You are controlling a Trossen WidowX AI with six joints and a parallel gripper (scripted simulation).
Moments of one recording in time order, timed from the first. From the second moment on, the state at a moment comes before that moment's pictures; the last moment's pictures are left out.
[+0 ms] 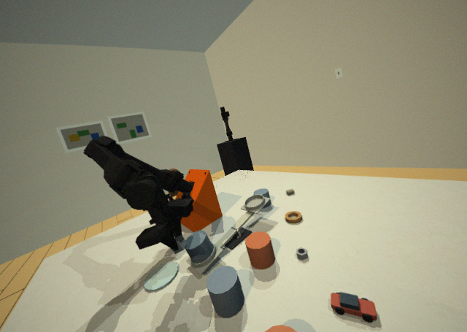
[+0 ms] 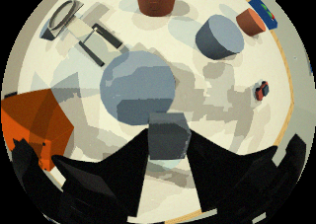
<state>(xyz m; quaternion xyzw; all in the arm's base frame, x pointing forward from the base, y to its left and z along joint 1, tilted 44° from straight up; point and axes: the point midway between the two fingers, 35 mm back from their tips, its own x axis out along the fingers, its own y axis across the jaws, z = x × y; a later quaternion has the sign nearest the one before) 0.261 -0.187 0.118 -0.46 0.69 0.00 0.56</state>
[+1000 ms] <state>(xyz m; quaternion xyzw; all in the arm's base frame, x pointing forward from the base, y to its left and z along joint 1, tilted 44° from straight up) 0.185 -0.259 0.122 -0.47 0.73 -0.01 0.49</state>
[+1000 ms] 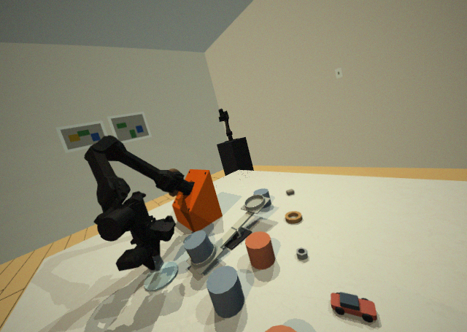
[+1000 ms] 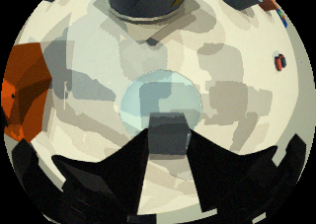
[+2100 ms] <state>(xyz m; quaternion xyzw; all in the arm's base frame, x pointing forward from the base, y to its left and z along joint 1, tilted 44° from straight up) 0.183 -0.277 0.102 -0.48 0.73 0.00 0.49</state>
